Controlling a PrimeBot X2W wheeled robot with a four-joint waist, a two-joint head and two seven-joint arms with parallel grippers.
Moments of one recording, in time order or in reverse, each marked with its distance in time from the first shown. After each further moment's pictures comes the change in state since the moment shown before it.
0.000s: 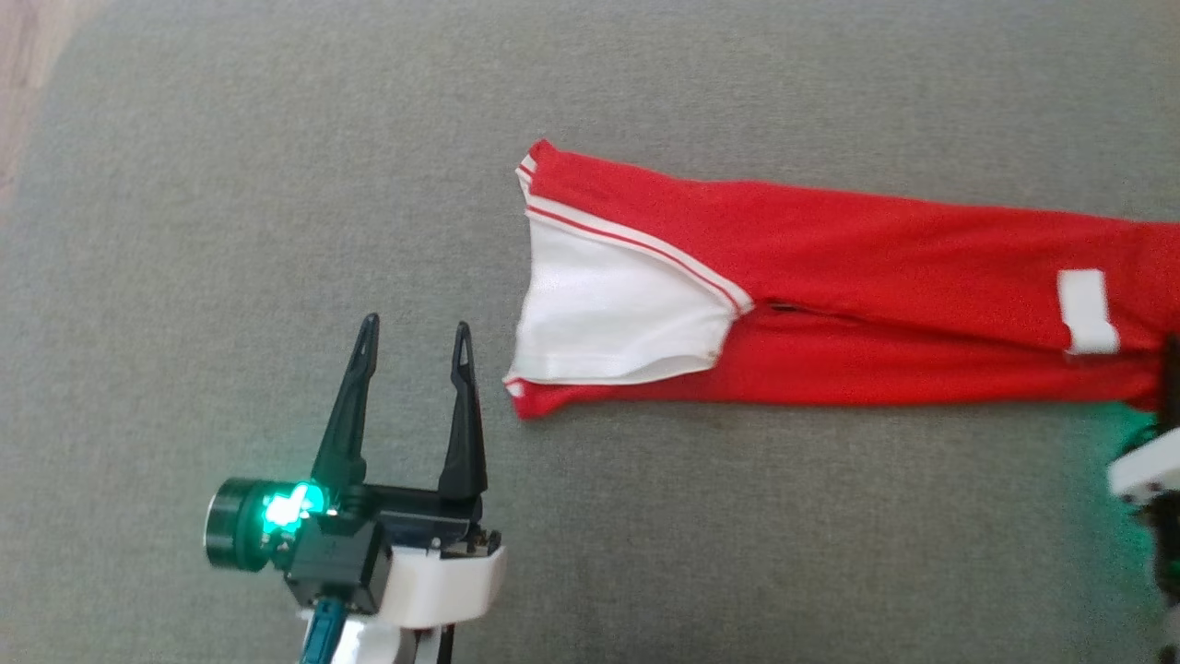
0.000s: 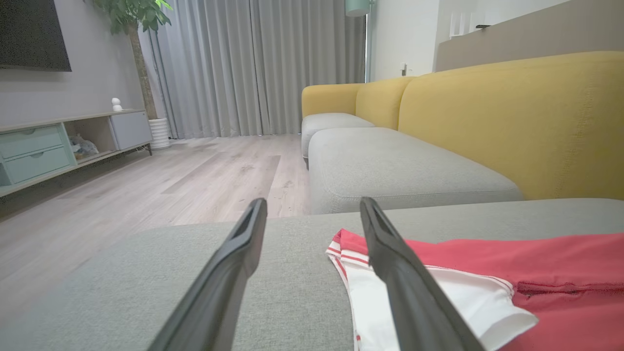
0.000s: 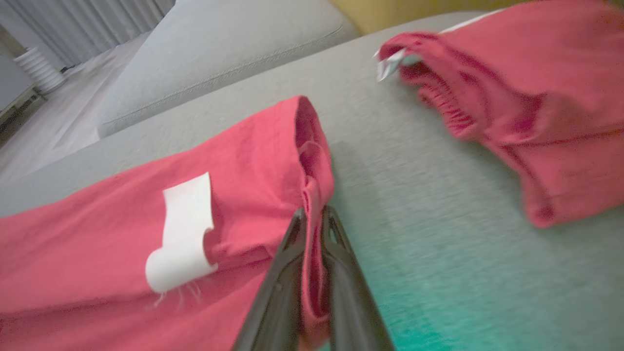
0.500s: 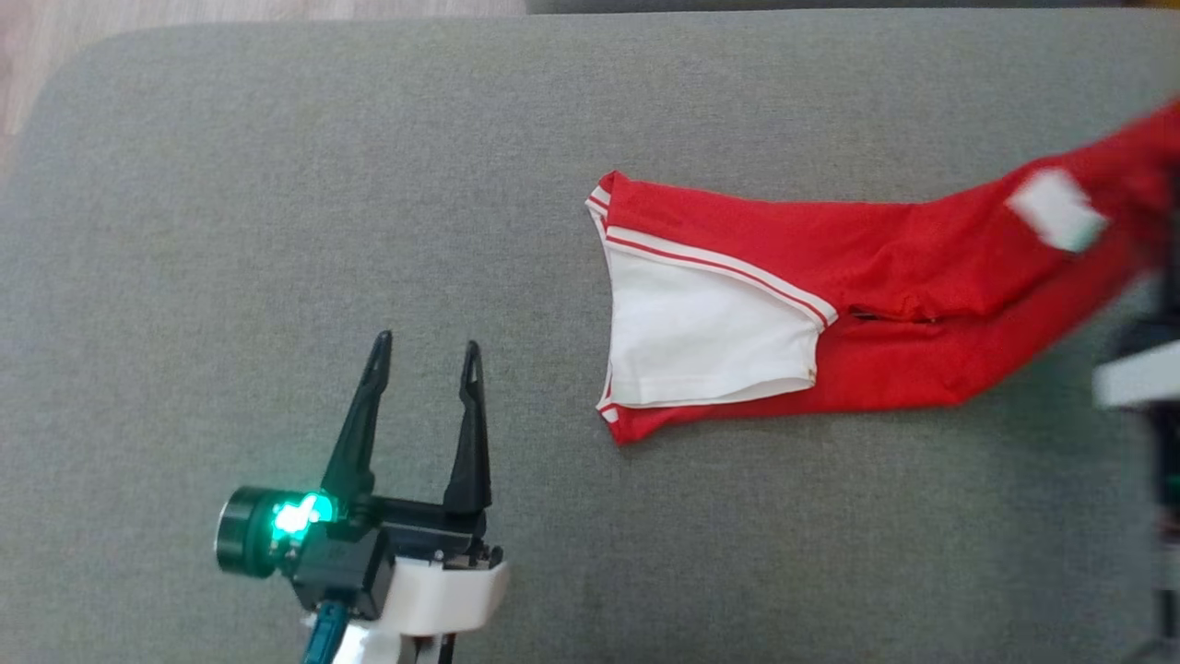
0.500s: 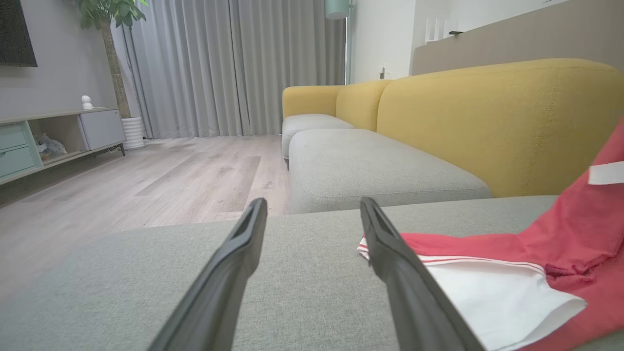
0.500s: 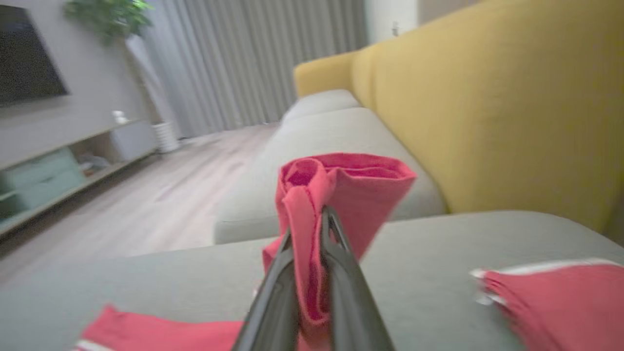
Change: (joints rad) left arm 0.047 -0.062 0.080 0.043 0.060 -0.120 0.000; right arm -0.008 -0.064 0.130 -0.402 0.033 0.000 0.024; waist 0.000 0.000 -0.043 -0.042
